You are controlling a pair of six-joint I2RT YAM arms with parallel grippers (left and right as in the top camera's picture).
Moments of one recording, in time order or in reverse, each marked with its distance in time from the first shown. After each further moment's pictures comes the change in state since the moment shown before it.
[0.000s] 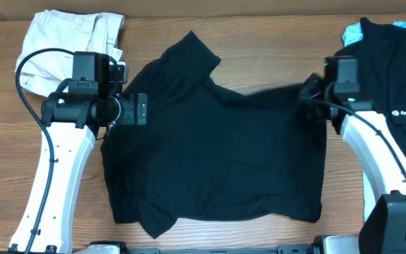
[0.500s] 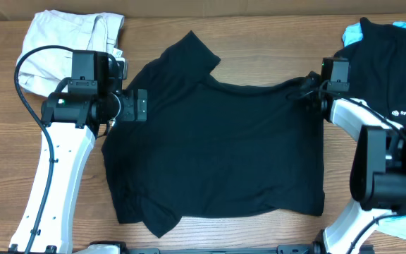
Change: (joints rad) left arm 0.000 0.000 0.000 0.050 -0.001 0.000; right arm -0.076 0.391 0.005 0.385 0.002 -0.083
